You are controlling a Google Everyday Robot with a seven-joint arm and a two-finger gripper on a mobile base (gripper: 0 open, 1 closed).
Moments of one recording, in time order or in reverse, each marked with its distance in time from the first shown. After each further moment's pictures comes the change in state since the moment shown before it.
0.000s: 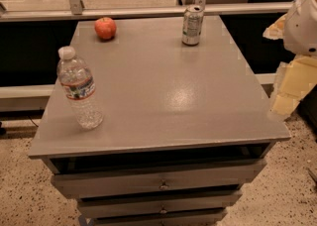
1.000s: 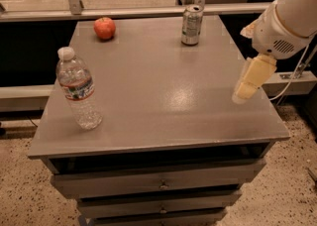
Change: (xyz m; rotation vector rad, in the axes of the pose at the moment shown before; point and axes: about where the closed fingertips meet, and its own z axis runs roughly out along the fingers) arm -0.026 -0.061 0.066 0.053 -0.145 0.041
